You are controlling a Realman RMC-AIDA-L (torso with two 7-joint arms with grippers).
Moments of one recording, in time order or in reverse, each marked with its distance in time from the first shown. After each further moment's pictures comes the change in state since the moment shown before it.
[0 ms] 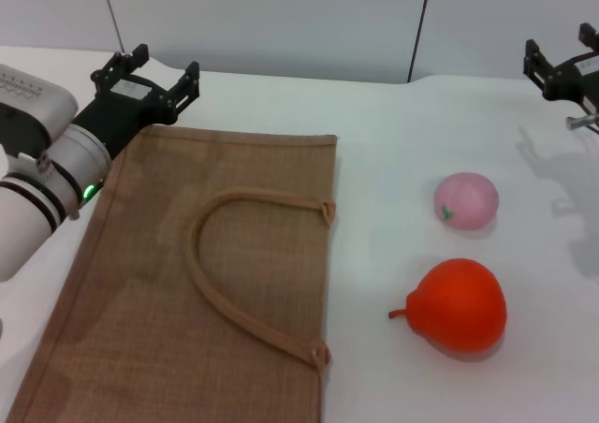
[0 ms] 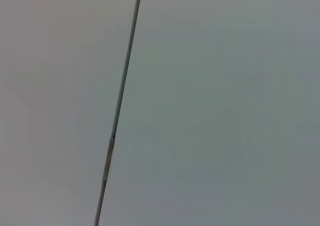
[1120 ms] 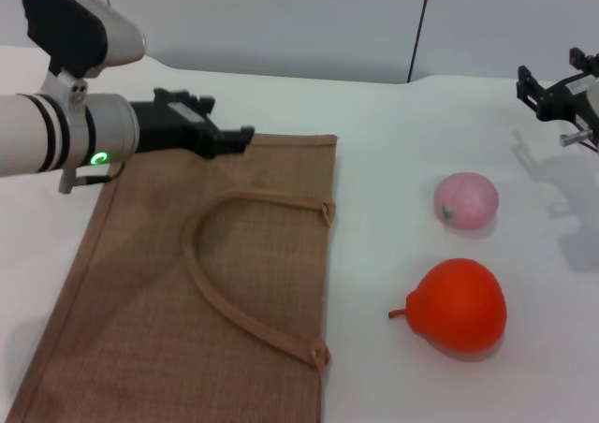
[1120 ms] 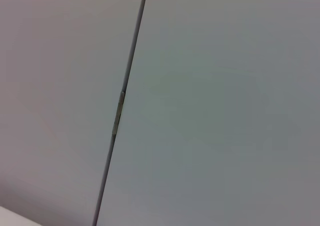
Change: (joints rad) left arm 0.204 0.015 -0.014 0.964 1.692 0.235 -1.568; right arm 0.009 -0.005 -0.026 -0.001 -0.015 0.104 -0.003
